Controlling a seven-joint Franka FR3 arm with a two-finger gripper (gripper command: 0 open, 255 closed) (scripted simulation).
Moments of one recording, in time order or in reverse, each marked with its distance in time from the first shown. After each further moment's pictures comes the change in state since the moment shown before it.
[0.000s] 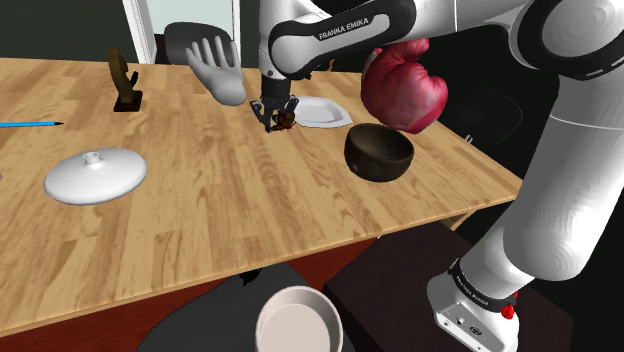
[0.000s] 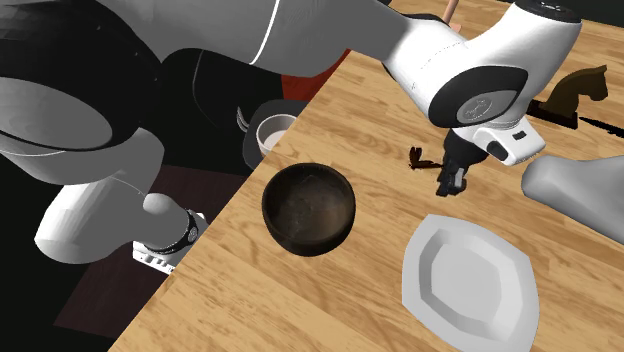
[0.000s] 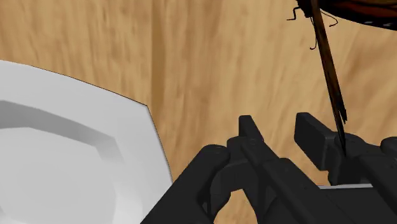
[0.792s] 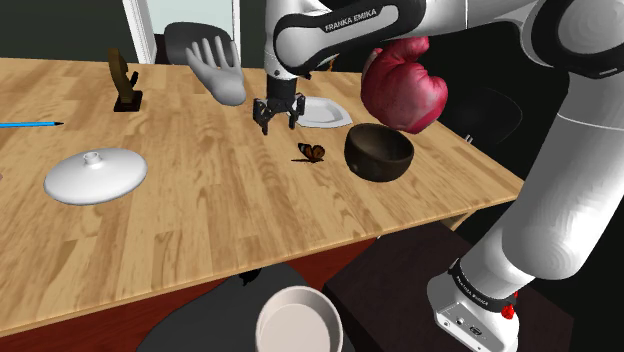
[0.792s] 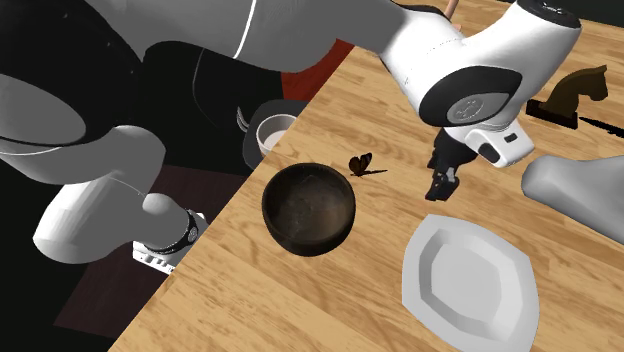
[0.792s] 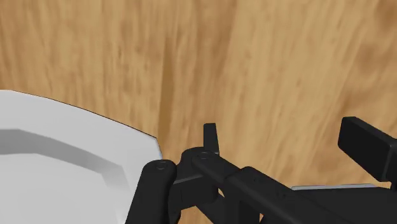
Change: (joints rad) arm -0.029 -0.043 0.022 -0.045 0.079 -0.040 -0.081
